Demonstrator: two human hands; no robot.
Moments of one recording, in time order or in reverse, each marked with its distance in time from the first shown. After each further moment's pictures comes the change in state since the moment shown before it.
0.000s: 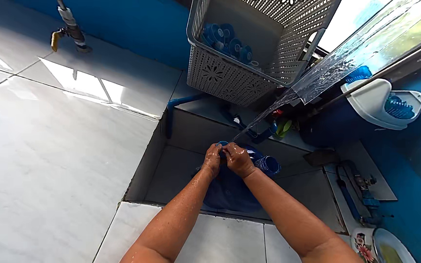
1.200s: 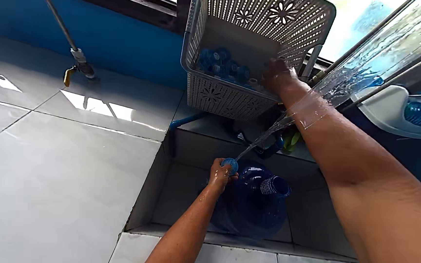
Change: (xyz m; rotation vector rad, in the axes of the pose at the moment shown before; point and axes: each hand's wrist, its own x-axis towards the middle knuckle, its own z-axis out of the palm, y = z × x) left_hand 0.020 0.006 0.013 0.136 0.081 -0.108; right_hand 0.253 0.044 -0.173 -0.447 -0.233 0.473
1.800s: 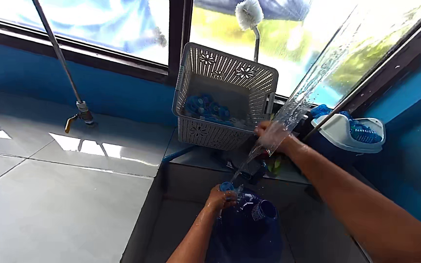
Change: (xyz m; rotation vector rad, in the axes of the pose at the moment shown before) left_hand 0.008 0.017 0.015 0.125 -0.196 -0.082; right_hand -0.101 0.033 -0.008 0.240 0.020 -0.086
